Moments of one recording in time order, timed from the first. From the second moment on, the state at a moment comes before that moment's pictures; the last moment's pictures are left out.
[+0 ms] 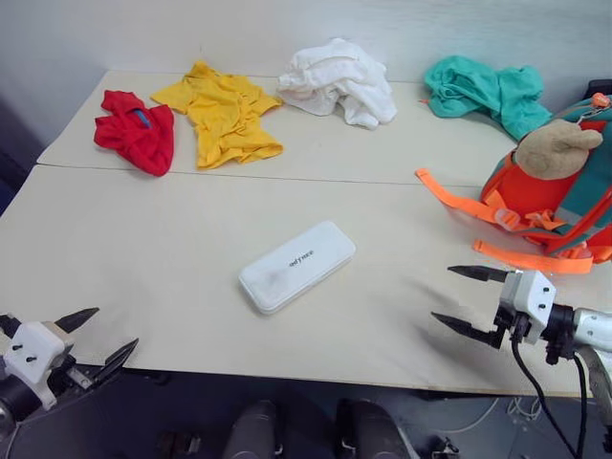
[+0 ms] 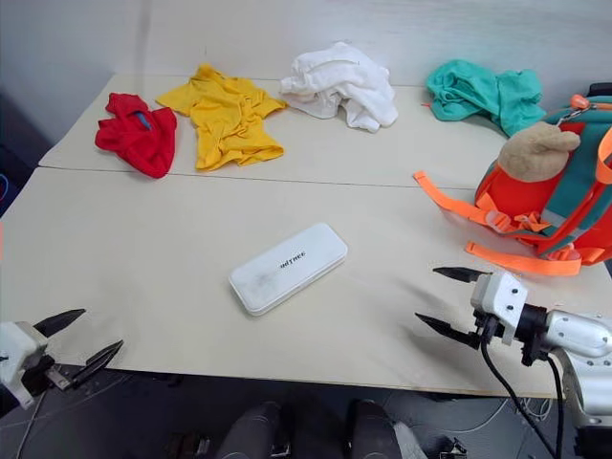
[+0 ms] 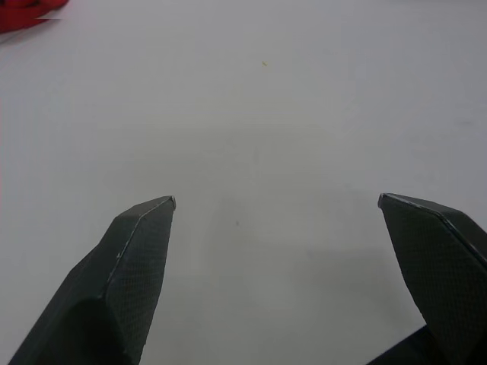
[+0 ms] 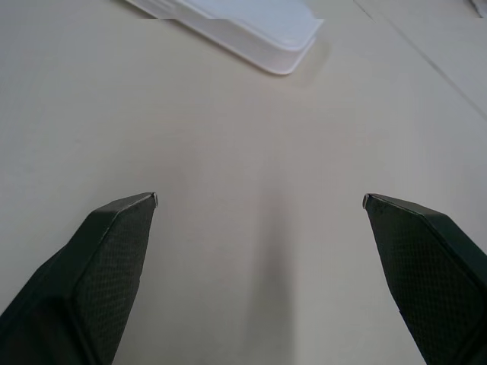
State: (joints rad) left arm 0.48 0.65 0.65 -0.15 -0.34 -0.05 -0.83; right arm 0.07 -0.80 -0.24 -0.04 0.36 -0.17 1.16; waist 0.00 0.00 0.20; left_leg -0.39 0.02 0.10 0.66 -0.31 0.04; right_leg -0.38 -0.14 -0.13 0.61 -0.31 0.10
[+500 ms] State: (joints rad) left arm 0.51 0.72 0.61 -0.23 -0.39 0.14 -0.90; right arm -0.17 -0.70 -0.12 0.00 0.33 -0.04 1.04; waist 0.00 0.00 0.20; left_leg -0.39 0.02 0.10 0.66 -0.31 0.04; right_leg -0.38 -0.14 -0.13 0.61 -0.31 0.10
